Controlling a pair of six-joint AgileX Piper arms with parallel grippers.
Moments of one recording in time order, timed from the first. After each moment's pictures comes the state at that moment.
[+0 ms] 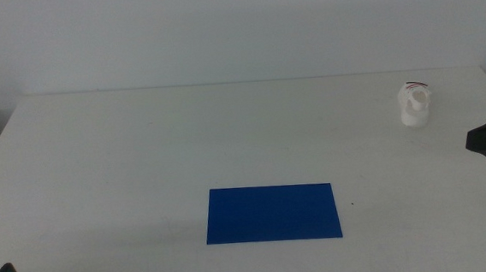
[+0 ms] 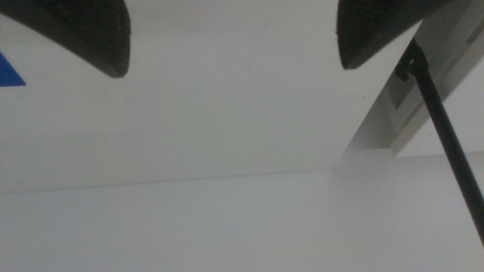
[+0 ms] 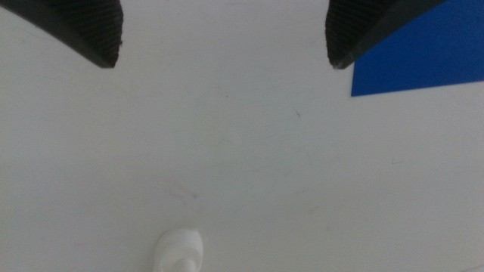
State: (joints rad) left arm 0.01 -0.01 0.03 -0.01 0.18 0.07; right arm -0.02 1.08 -0.69 0.36 0.47 -0.13
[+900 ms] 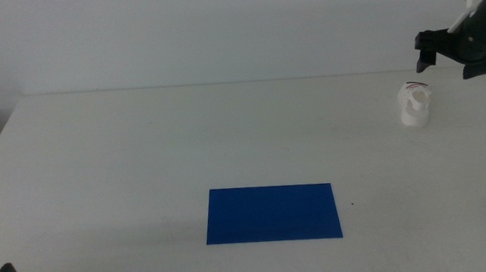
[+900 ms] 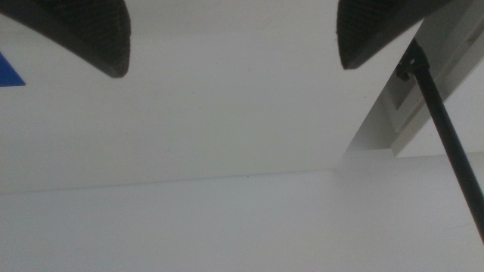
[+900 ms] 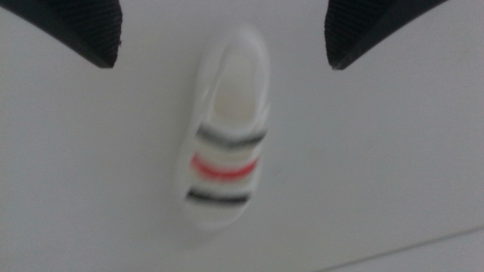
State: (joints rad) left arm 0.01 -0.01 0.03 -0.01 0.18 0.07; right arm -0.01 2.05 -1.77 0.01 0.81 0.22
